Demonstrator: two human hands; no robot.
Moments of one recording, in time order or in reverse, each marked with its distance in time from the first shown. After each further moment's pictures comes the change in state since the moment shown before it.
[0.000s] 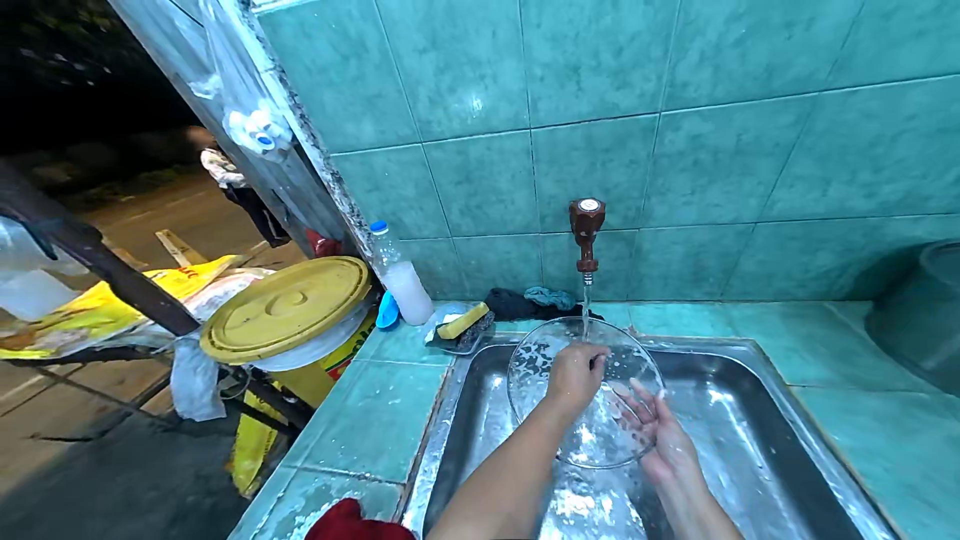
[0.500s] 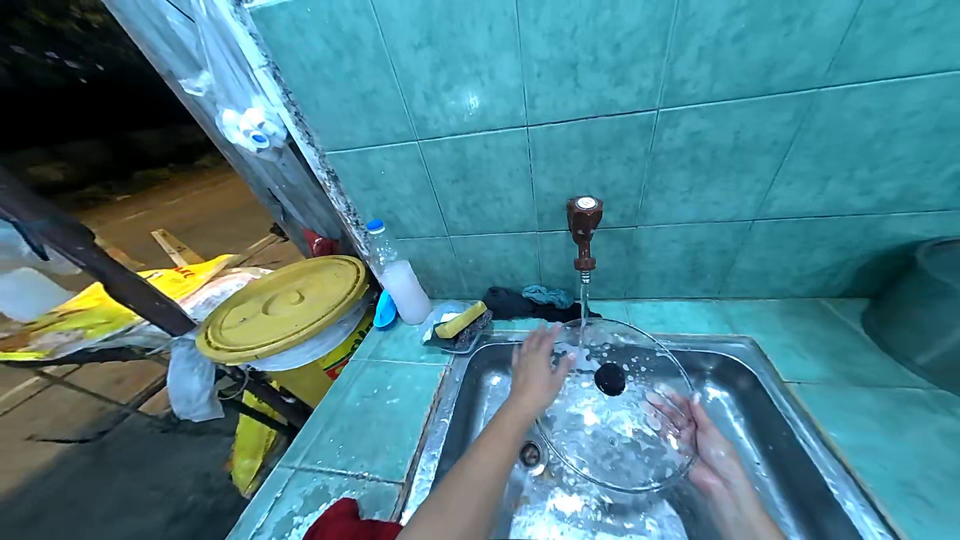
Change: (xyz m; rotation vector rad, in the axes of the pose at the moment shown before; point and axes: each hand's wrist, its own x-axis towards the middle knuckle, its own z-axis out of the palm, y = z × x) left_hand -0.022 -0.039 -0.033 -0.021 0.058 -0.119; right_hand 0.013 -0.036 -0.048 -0.085 -0.063 0.013
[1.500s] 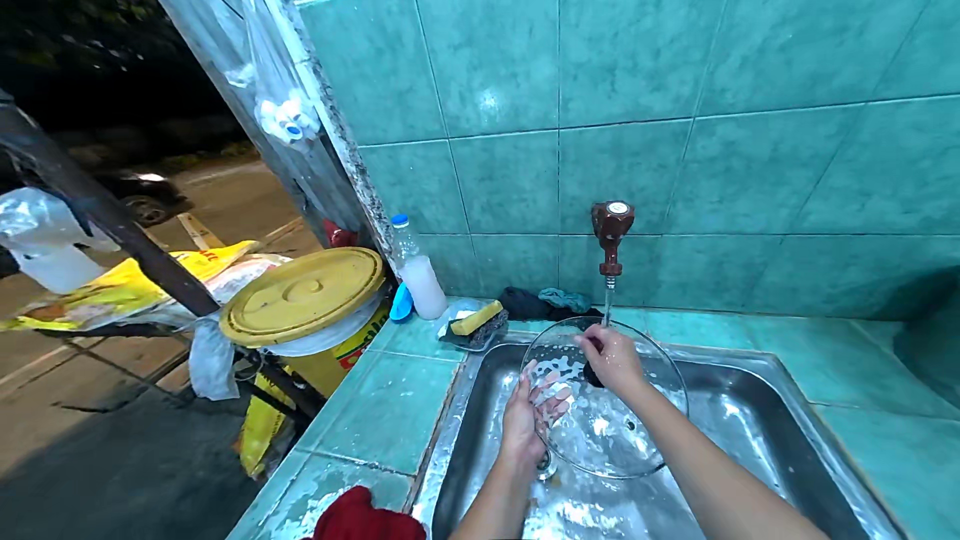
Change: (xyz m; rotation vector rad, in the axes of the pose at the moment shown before) left_hand -0.055 -0.017 0.018 -1.669 0.375 -0.531; right_hand 0.044 0.003 0.154 -1.583 -0.369 -0.556
